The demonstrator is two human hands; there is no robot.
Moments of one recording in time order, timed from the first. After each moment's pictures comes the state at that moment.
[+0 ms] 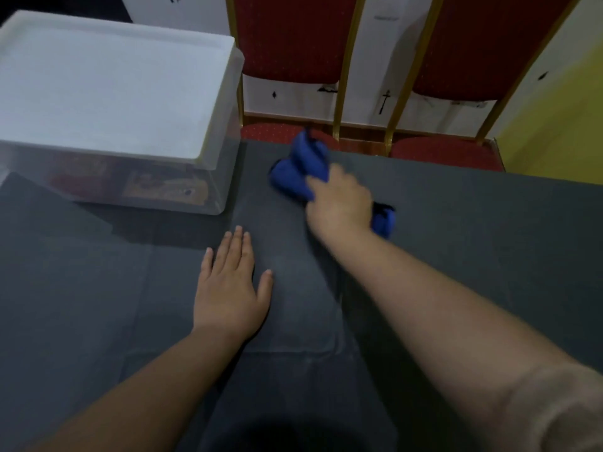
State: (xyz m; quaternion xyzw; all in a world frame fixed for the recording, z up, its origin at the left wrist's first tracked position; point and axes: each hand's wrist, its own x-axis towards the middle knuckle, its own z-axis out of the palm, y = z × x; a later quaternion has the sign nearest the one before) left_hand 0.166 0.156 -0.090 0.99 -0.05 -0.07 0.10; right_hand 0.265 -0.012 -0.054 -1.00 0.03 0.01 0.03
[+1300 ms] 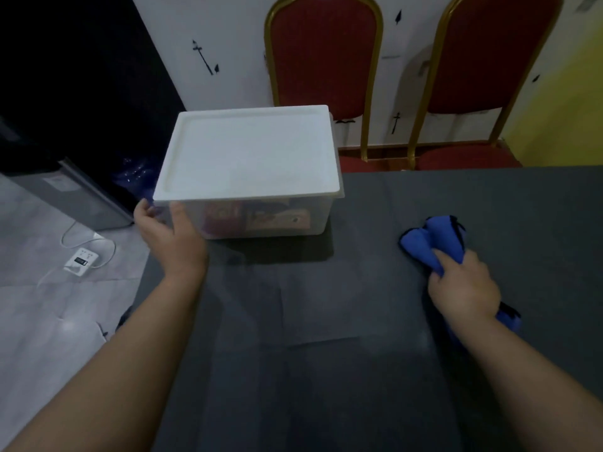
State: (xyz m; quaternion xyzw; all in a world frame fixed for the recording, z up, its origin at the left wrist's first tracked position) left_hand 0.269 0.370 0.001 0.76 0.20 0.22 0.58; right_hand 0.127 0.016 -0.041 -0.95 0.29 0.00 0.07
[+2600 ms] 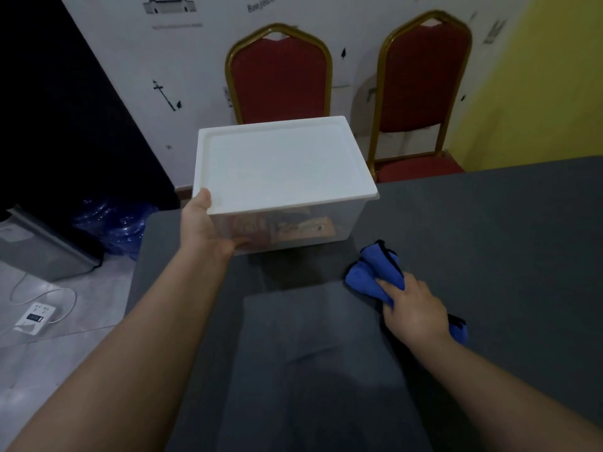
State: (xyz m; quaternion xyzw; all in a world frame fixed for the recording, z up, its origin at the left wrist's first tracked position) left_hand 0.291 0.305 0.064 0.44 0.25 -0.16 0.85; right_hand 0.096 0.072 -0.045 -0.97 0.21 0.04 0.07
